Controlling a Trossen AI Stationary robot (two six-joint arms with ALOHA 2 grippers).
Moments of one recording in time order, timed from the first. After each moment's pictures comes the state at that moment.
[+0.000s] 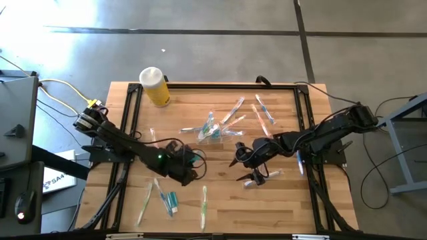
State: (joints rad) left arm -0.44 1.57 1.08 -0.69 -0.61 -0.95; right arm 0.23 1.40 0.75 0.15 -0.24 -0.05
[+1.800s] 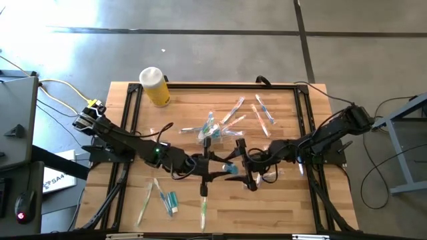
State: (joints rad) left arm -0.42 1.55 1.30 0.25 -0.39 0.22; right arm 0.35 1.46 0.75 0.85 0.03 -0.32
